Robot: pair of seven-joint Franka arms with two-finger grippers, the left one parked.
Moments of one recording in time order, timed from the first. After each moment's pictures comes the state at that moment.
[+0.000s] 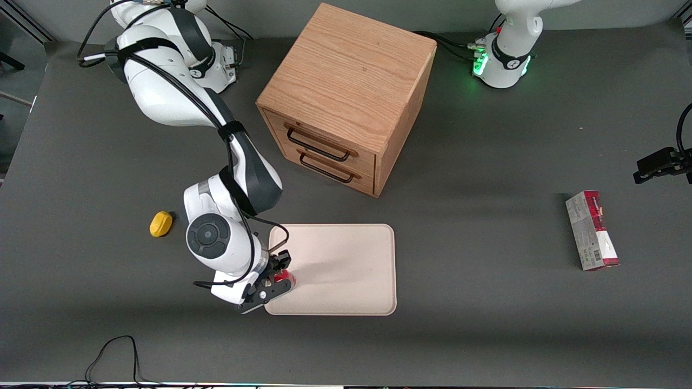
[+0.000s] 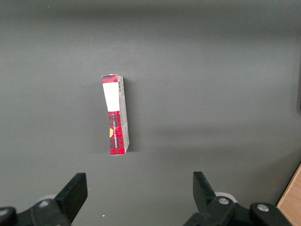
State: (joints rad) arm 0.39 0.96 0.04 -0.87 -0.03 1.88 0.00
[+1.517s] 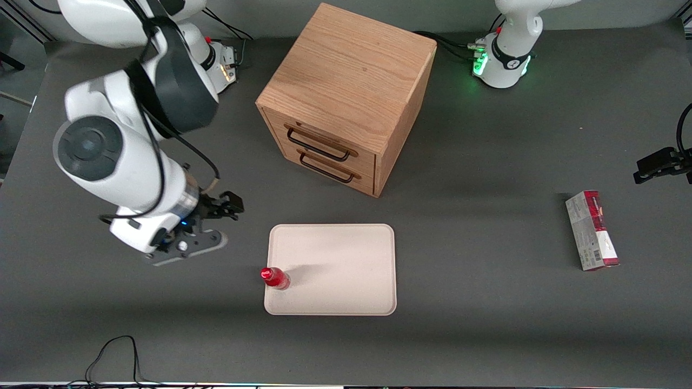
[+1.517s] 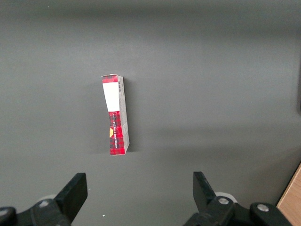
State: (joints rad) arm 0.38 0.57 -0.03 -0.92 -0.03 1.43 0.11
